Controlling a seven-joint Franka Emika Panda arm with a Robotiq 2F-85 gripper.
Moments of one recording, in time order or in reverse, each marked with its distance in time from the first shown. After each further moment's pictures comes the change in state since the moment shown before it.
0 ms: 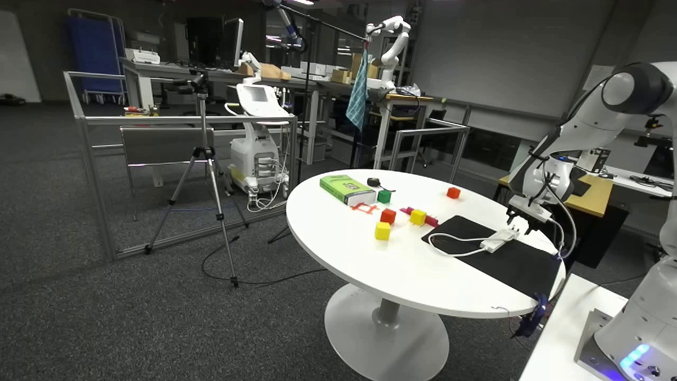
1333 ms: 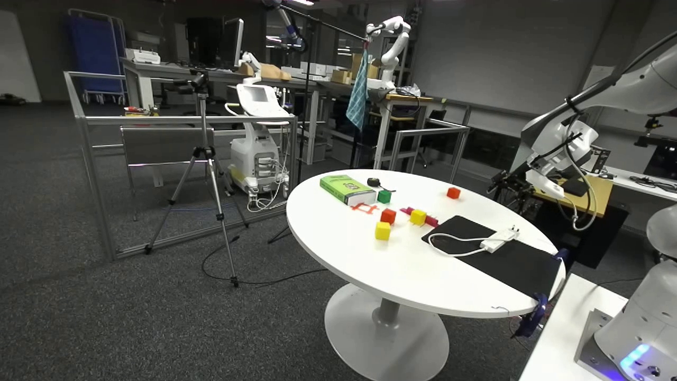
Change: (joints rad) arm -0.274 -0.556 0.502 -0.252 0.343 -0.238 -0.837
